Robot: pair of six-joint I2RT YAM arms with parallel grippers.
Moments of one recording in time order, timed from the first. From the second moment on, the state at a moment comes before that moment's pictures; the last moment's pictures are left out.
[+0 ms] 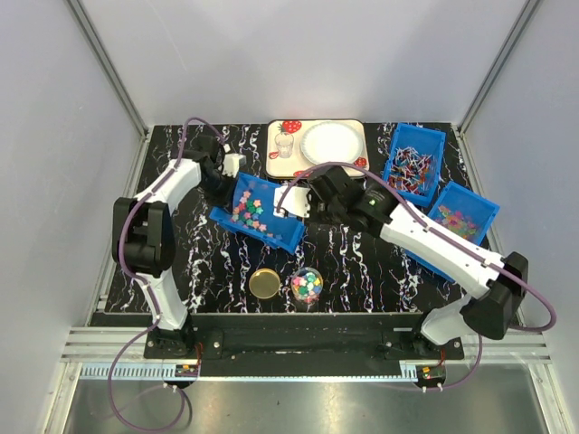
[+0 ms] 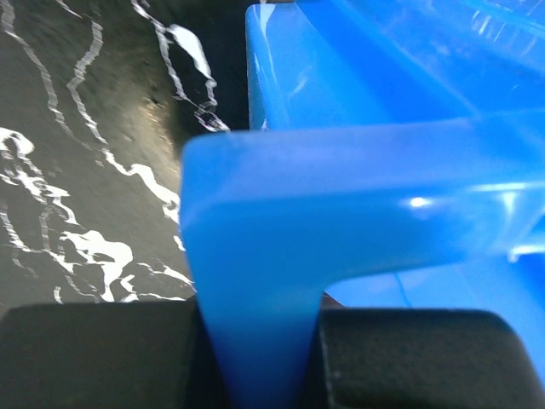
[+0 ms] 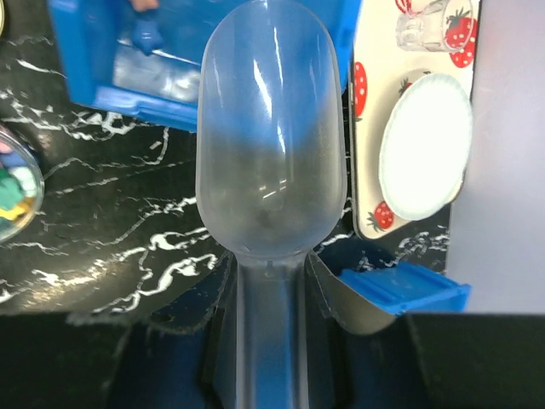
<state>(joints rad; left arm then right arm) -0.14 1.86 1.46 -0.86 0.31 0.21 0.88 1.44 1.41 -0.76 0.12 -0.76</state>
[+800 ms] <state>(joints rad) -0.07 1.99 1.49 -0.97 0.59 0.19 0.99 1.82 1.87 -1.10 0.36 -1.00</state>
